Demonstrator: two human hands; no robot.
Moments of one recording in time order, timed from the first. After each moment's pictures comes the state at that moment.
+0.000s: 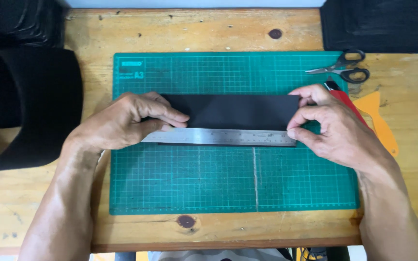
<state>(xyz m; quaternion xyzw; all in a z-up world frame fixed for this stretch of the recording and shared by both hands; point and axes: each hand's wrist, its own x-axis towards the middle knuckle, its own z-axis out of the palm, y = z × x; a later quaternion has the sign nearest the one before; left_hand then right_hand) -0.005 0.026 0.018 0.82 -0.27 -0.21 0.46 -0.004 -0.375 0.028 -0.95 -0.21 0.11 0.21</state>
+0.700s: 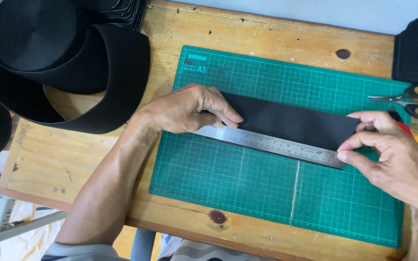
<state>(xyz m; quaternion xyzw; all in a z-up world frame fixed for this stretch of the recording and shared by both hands) -0.004 0.030 0.009 0.79 -0.30 -0.20 0.50 0.003 -0.396 -0.001 -0.94 -0.23 0.11 0.22</state>
